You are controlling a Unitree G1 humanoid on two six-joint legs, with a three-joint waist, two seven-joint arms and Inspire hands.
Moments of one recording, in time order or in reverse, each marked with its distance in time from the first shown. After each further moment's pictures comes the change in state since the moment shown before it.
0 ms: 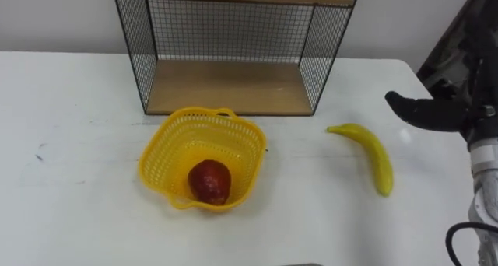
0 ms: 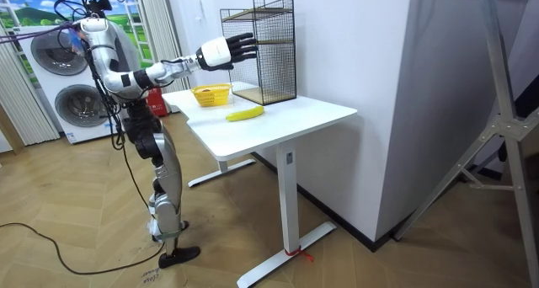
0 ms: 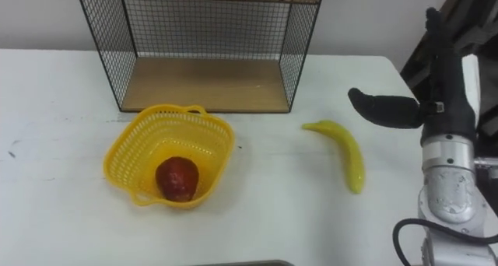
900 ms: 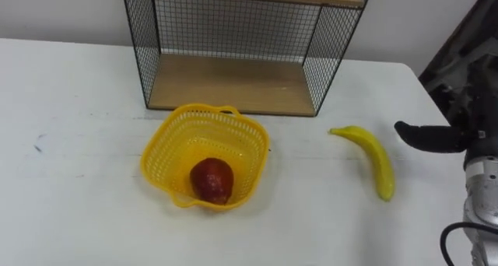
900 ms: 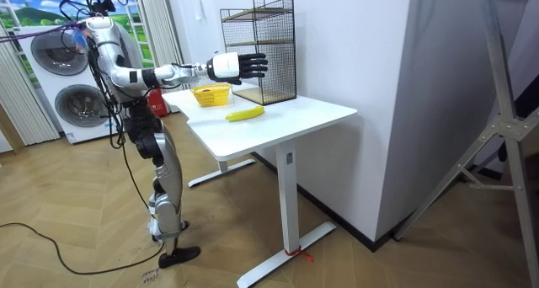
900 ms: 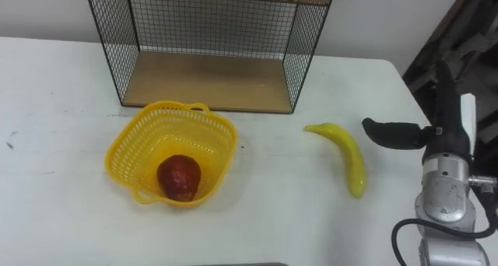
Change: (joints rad) left arm 0.036 0.002 0.002 -0.063 0.008 0.063 -0.007; right arm -0.055 -0.005 0.006 0.201 -0.053 0.052 0.026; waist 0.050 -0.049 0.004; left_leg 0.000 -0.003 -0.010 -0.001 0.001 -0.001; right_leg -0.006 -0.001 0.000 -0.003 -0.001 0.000
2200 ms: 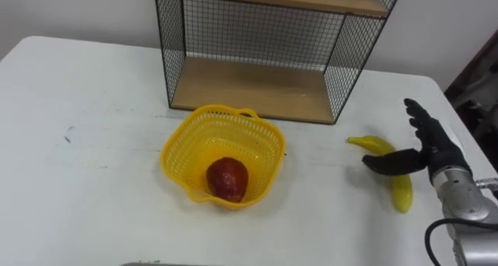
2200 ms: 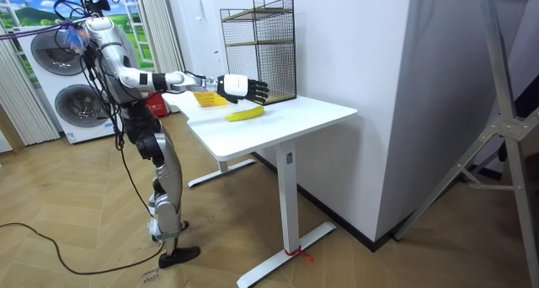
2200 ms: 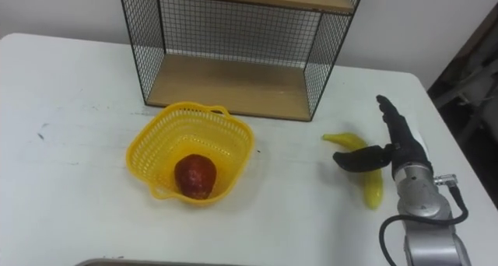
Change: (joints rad) left arm -0.010 -0.002 0.000 0.002 0.000 0.037 -0.037; right arm -0.066 0.000 0.077 0.213 -0.076 0.040 0.184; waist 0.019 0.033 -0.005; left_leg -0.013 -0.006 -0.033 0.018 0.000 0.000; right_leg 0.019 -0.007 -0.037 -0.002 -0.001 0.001
